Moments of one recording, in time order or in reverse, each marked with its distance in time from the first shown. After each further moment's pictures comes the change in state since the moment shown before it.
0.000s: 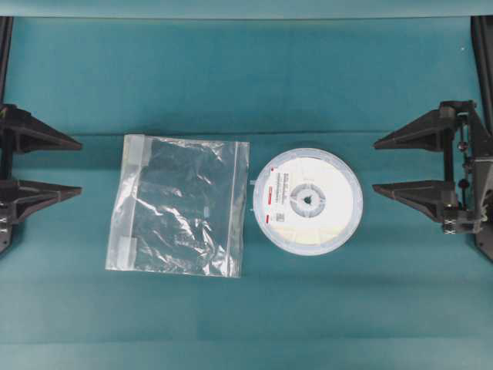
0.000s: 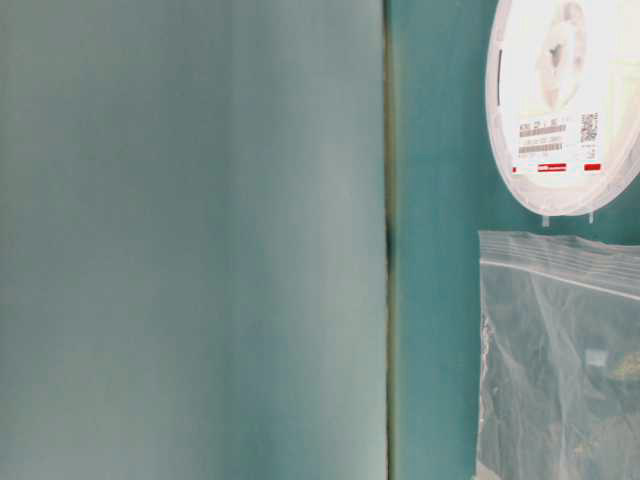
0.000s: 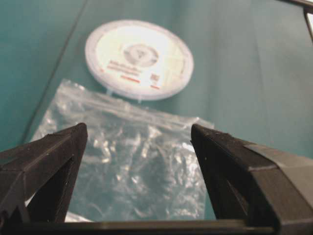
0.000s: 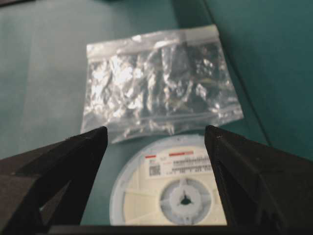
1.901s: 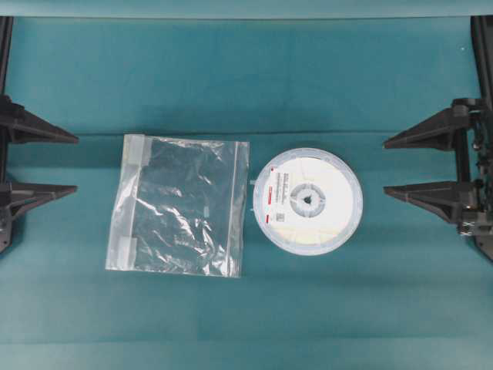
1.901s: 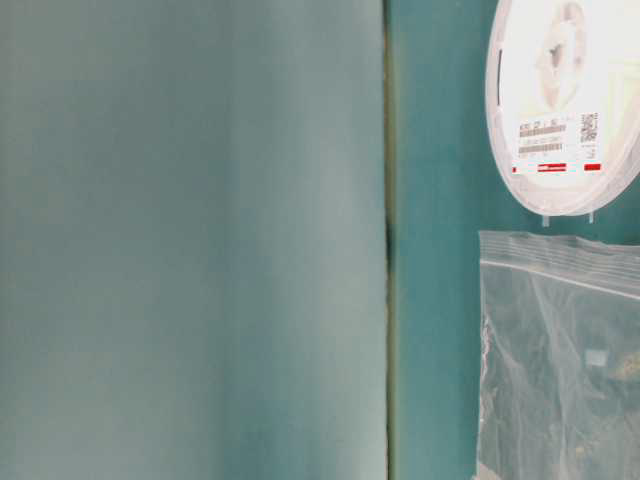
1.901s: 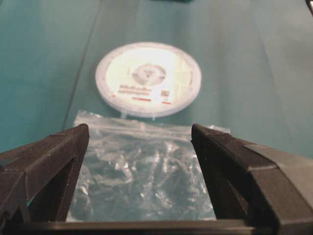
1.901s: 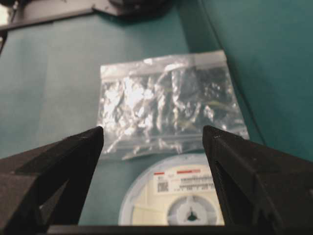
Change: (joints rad) left arm 0.000 -0.018 -0.020 0.000 0.002 0.167; right arm 0.020 -0.075 0.000 -0.011 0.005 -0.002
